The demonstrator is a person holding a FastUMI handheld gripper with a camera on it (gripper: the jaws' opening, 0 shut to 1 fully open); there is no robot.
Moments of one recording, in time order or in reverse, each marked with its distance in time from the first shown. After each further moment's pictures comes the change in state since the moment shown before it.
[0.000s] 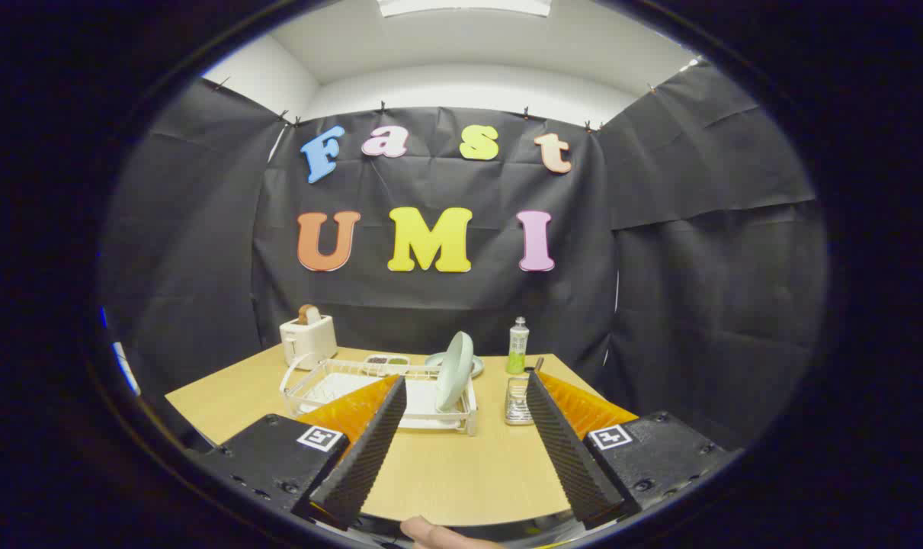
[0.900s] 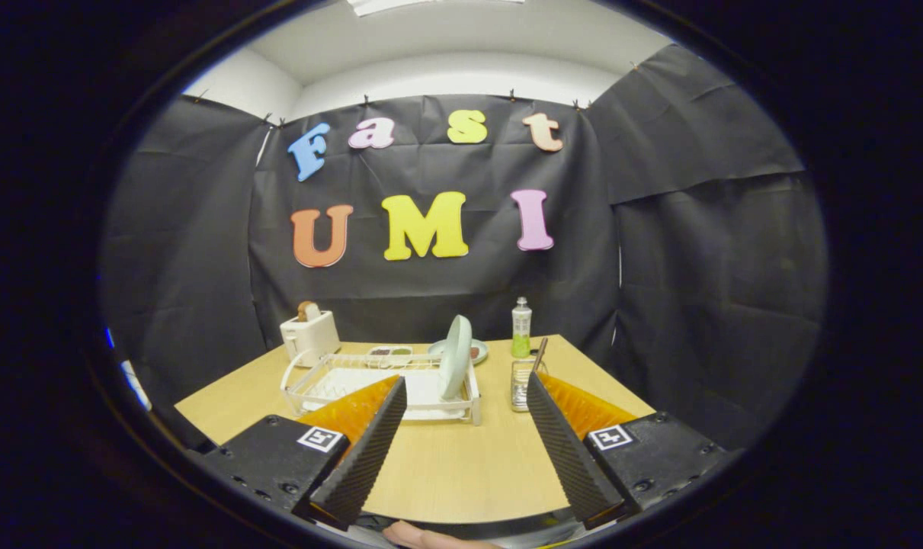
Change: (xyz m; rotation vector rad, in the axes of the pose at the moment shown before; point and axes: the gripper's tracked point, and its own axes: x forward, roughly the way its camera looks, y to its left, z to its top) arm 0.025 -0.017 -0.018 0.078 0.074 0.022
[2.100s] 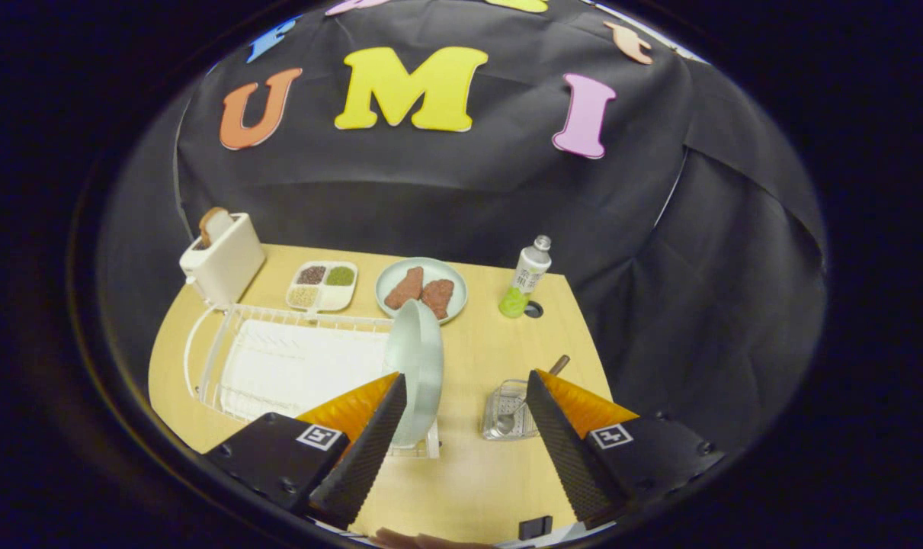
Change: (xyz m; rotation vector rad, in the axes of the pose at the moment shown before) arm 0.286 0.000 0.076 -0.236 0.701 -0.185
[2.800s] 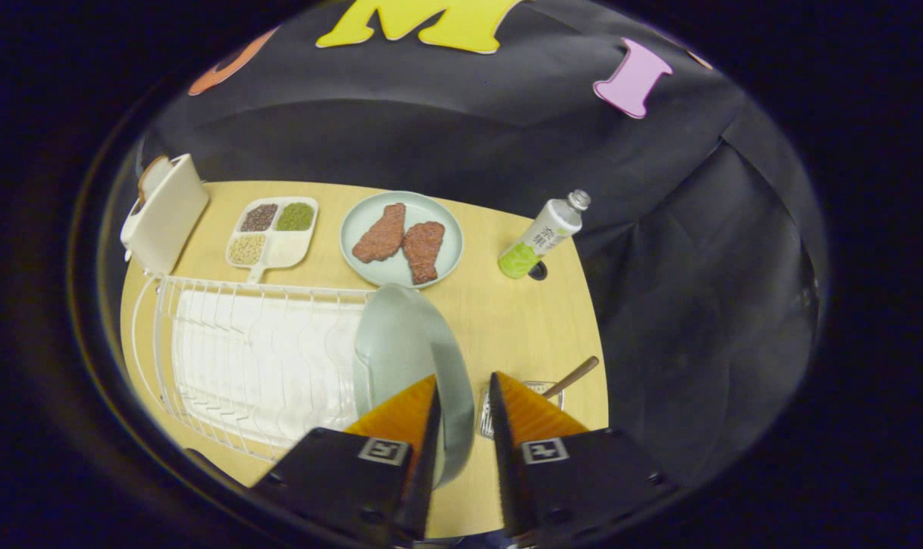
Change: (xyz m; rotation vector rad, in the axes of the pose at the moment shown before) arm 0.076 0.019 0.020 0.018 0.268 -0.128
